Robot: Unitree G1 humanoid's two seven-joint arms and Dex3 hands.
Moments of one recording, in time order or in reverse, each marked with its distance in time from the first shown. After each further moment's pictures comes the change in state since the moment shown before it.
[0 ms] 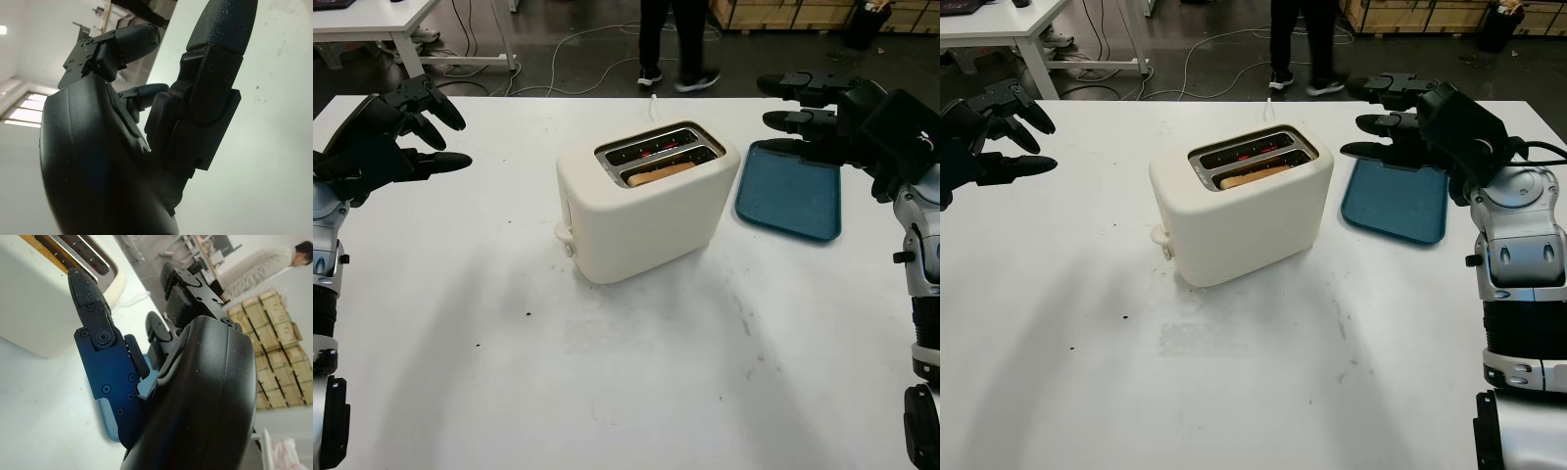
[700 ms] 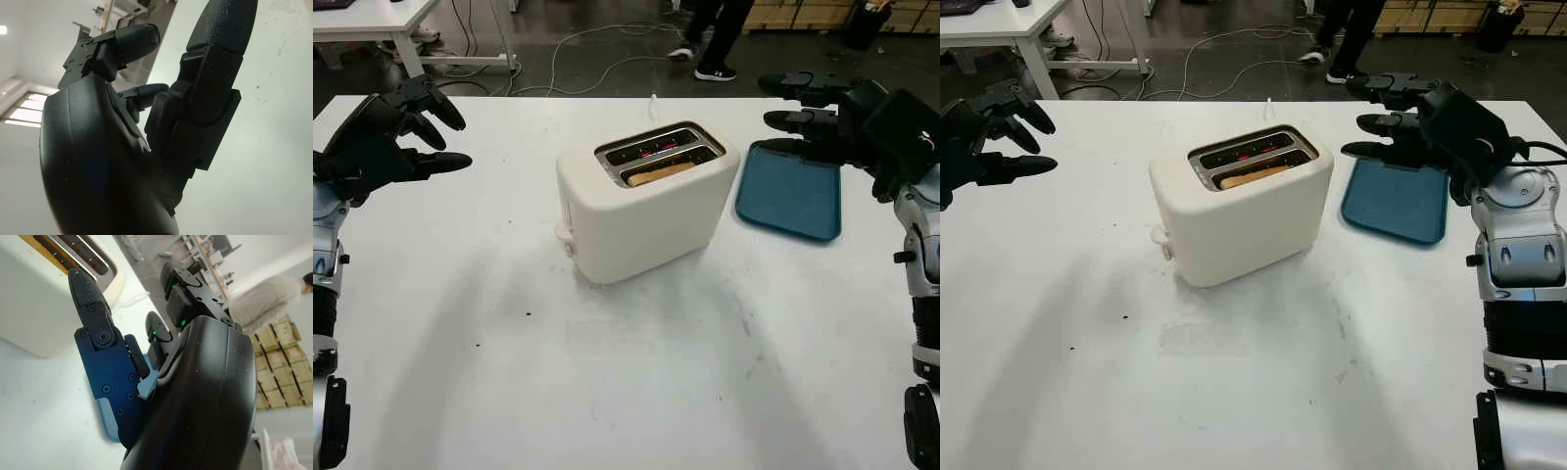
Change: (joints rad) left arm 0.000 0.000 0.000 0.001 0.002 0.000 0.001; right arm 0.000 0.000 -0.002 0.016 -0.002 -0.021 0.000
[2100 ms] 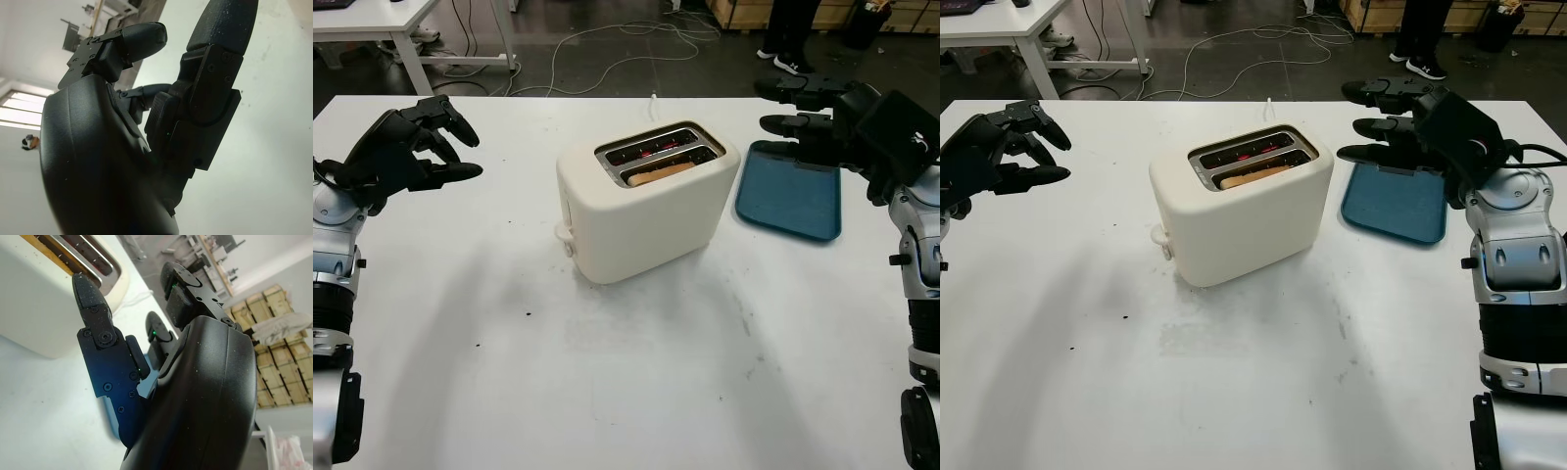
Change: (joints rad) left arm -0.026 -0.047 -0.022 0.113 0.000 -0.046 -0.001; right arm 0.009 0.012 0.007 -0.050 0.000 0.070 -0.011
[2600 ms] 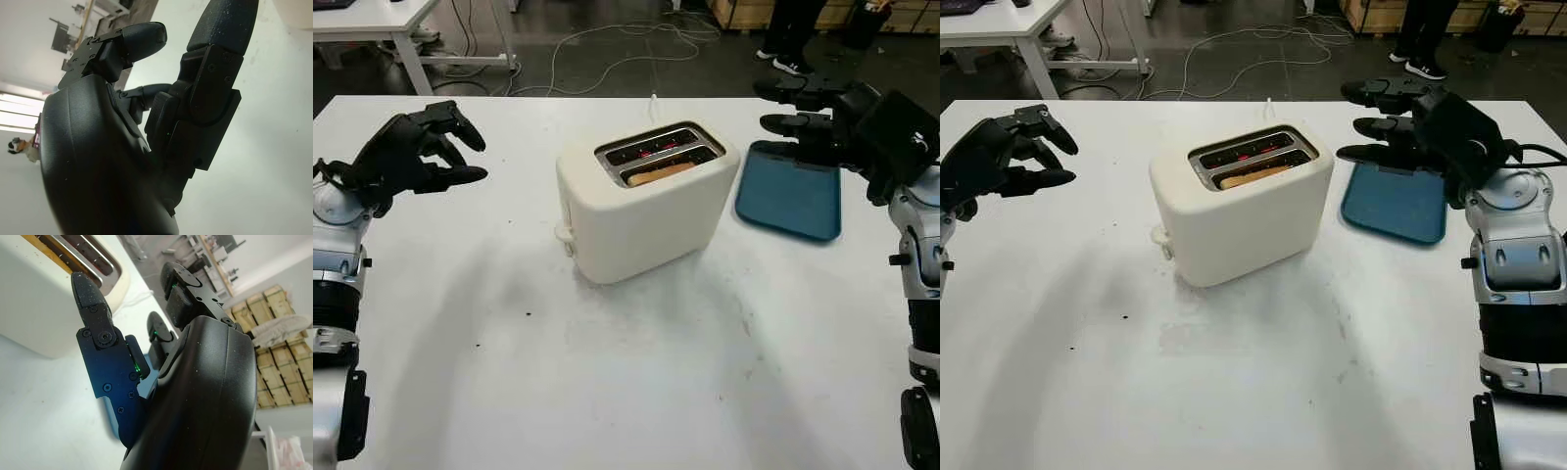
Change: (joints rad) left arm -0.014 -0.023 0.002 0.005 -0.006 0.042 -0.038; right arm 0.000 0.000 0.000 0.002 0.003 -0.001 0.007
